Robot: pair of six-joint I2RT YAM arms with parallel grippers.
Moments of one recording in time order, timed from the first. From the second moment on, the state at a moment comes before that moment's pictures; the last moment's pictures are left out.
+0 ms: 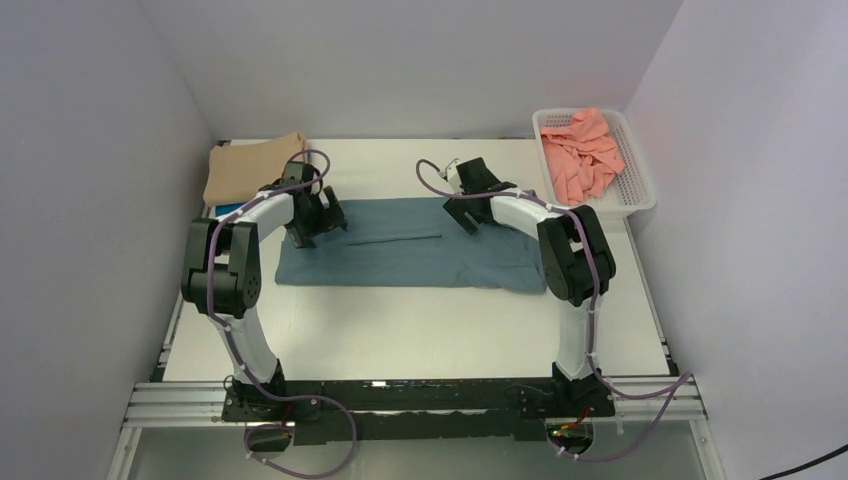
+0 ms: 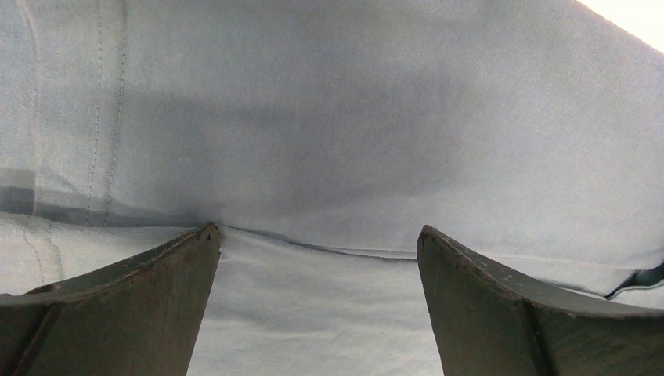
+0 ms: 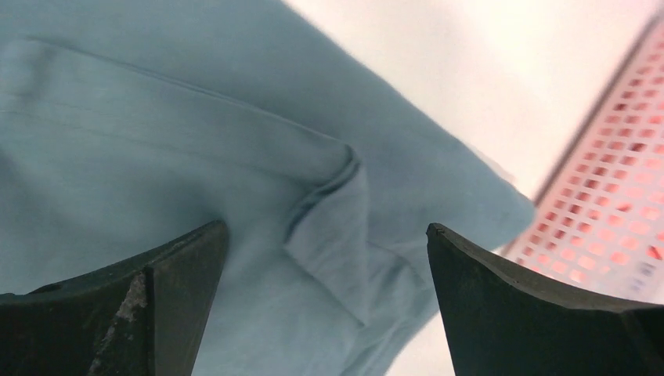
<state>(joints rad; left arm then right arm) -0.11 1.86 1.24 -0.48 0.06 -0.57 0.43 2.03 1.40 -0.31 0.28 -0.41</state>
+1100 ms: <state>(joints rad) -0.09 1.78 1.26 -0.50 0.09 -0.51 0.32 1.80 1.37 -0.27 0.42 -0.10</state>
